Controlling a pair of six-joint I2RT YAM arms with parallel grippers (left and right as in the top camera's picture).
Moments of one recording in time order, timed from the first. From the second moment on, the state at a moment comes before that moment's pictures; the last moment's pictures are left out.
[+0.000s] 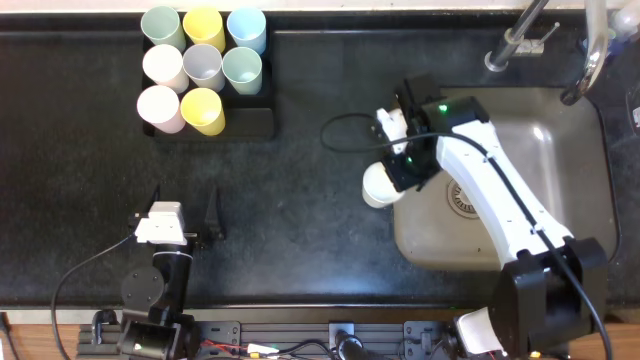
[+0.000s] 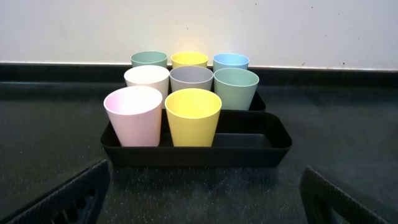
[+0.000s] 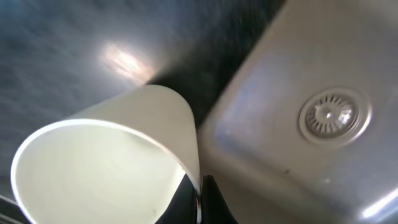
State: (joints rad) left arm -0.15 0.01 0.01 -0.08 -0.10 -0.05; right arm 0.31 1.68 1.34 -1.18 -0.11 -0.20
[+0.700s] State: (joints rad) left arm -0.15 0.01 0.01 -0.08 -0.10 -0.05; right arm 0.65 2.28 2.68 -1.45 -0.09 -0.14
